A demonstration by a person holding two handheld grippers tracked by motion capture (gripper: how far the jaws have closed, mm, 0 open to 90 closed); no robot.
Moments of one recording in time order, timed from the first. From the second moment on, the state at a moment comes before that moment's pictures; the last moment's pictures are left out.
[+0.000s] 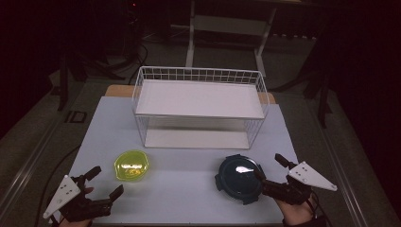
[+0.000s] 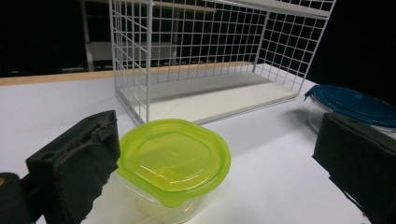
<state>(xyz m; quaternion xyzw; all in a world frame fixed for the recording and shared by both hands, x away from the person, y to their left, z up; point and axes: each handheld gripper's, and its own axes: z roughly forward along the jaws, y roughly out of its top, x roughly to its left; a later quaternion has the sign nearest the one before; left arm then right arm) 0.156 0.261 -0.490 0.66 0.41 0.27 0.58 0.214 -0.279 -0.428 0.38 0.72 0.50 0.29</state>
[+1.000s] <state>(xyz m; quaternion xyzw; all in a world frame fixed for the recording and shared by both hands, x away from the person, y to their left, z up) 0.156 0.262 -0.490 0.66 0.41 0.26 0.58 0.255 -0.311 -0.484 0.43 0.78 0.39 0.22</state>
